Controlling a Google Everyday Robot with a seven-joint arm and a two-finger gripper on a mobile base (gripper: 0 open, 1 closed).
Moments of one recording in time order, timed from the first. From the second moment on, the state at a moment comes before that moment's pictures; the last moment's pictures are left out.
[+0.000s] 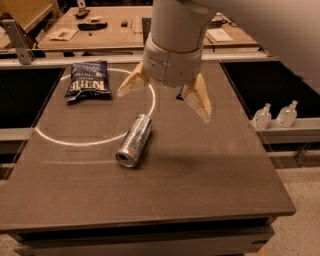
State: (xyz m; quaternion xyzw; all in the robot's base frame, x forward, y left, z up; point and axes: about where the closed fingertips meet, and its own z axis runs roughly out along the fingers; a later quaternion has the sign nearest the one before) arm 0.489 -0.020 0.944 -0.98 0.15 -0.07 0.07
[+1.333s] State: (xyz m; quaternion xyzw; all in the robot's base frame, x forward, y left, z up) arm 0.530 0.046 0.883 -0.98 0.21 -0.01 0.04
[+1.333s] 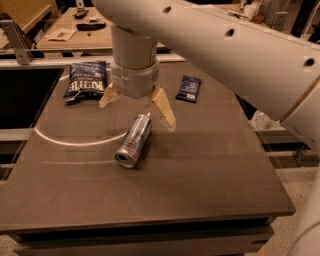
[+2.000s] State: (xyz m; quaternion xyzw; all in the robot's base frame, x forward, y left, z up) arm 0.524 0.053 0.860 -0.98 0.21 0.01 0.03
